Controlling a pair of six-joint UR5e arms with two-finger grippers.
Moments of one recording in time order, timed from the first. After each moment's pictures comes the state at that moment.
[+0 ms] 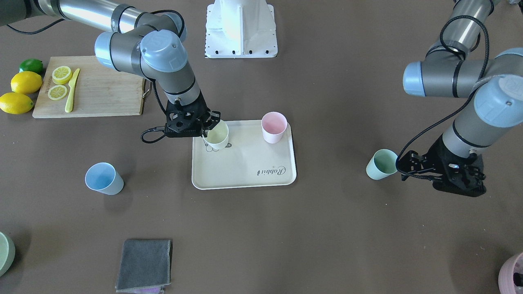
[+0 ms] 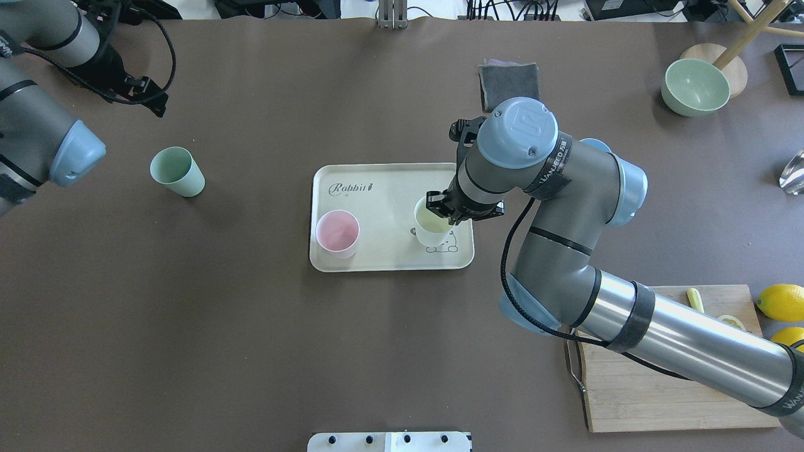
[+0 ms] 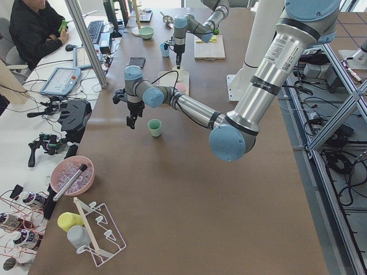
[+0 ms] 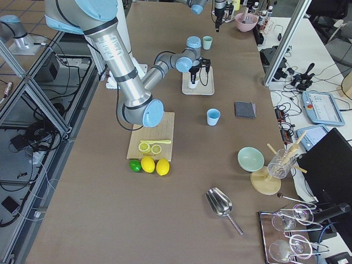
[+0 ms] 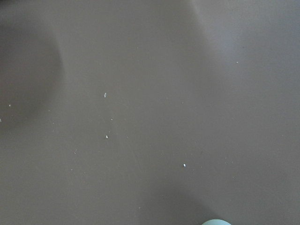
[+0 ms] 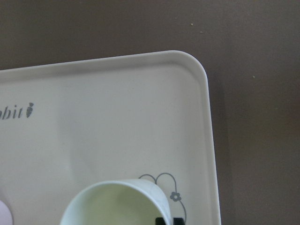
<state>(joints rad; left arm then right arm) -1.05 -2.04 -1.49 -1.74 -2.11 -0.46 0.60 -0.95 1.64 -1.44 1.95 1.23</state>
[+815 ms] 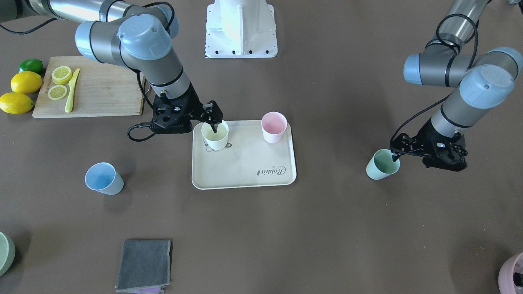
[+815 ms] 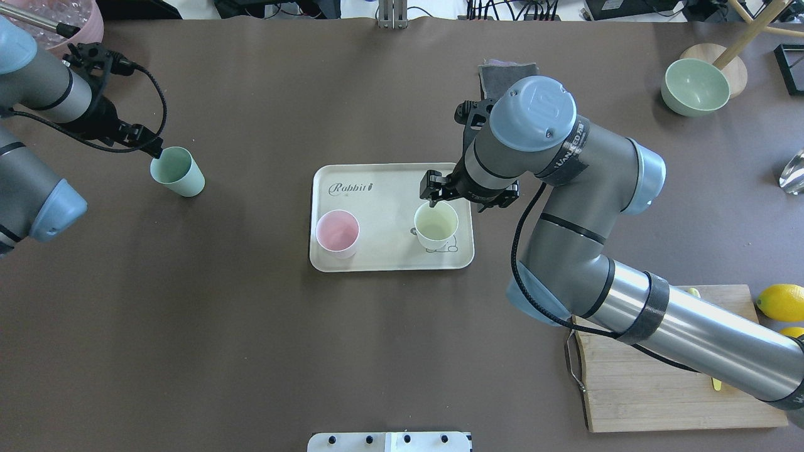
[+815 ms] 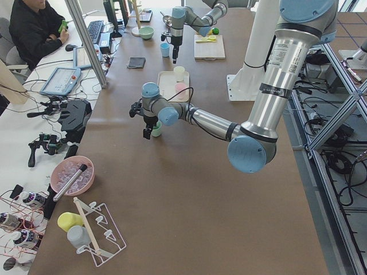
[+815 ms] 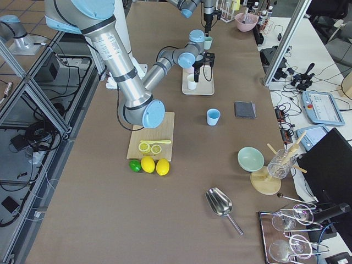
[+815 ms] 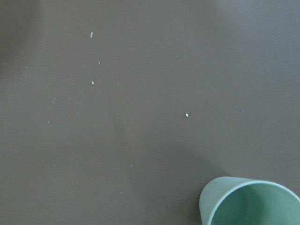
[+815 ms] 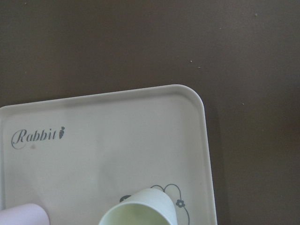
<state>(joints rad) -0.96 -1.86 -1.57 -1.93 -2.11 -0.61 0.68 -0.96 1.72 -1.46 2.01 1.23</state>
